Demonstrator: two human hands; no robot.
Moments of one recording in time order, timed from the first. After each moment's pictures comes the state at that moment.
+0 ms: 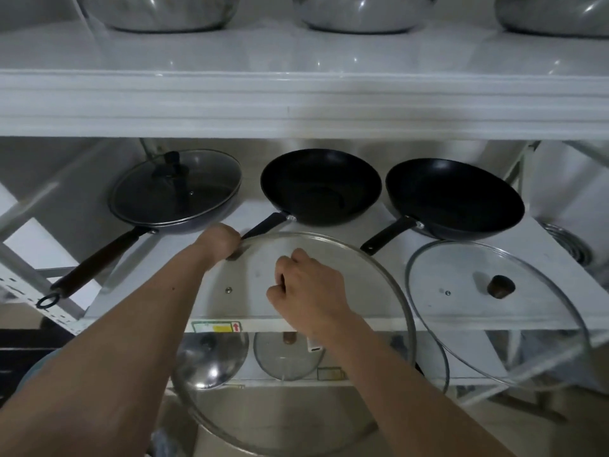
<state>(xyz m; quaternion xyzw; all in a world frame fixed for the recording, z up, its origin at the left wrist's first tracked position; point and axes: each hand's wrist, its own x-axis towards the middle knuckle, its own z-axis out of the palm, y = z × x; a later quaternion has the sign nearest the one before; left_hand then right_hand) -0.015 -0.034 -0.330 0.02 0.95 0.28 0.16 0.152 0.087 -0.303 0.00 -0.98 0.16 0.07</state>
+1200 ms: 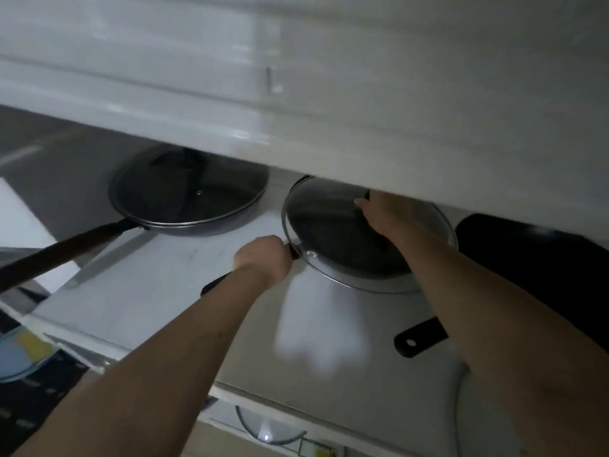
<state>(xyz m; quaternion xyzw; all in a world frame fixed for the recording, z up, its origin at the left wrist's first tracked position) -0.080 0.057 -0.377 -0.01 0.99 0.16 0.06 -0.107 0.242 -0.314 -0.08 -0.98 0.20 0.03</state>
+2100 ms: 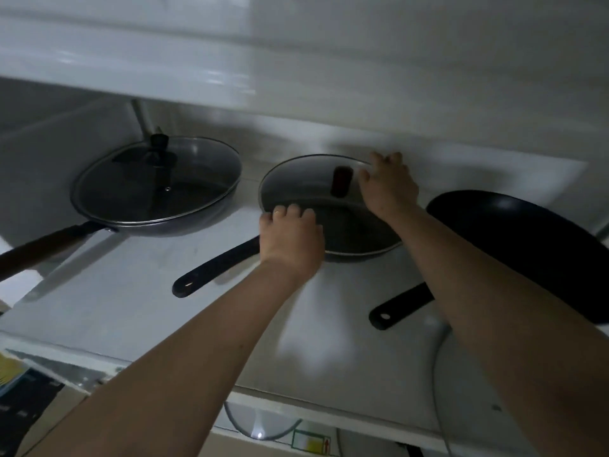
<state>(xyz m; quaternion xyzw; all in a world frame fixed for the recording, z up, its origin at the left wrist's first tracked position) -0.042 0.122 -0.351 0.12 0.99 0.08 -0.09 -0.098 0.282 -0.319 -0.12 -0.97 0.11 0.17</state>
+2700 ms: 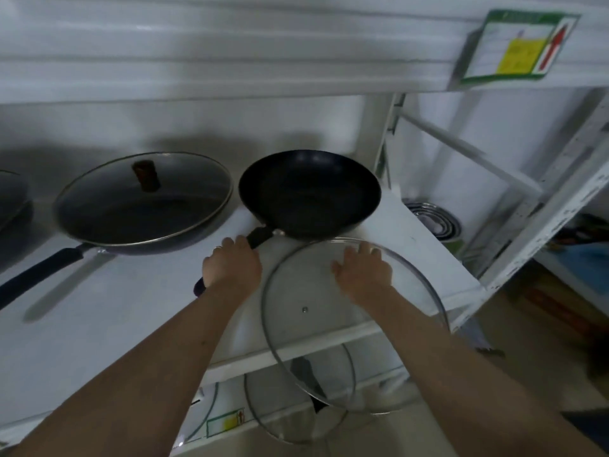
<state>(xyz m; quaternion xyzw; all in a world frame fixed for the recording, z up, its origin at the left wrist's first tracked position) 0.068 0.282 -0.390 0.21 0.97 0.09 0.03 0.185 0.439 -0.395 -0.36 -0.93 0.07 -0.02</state>
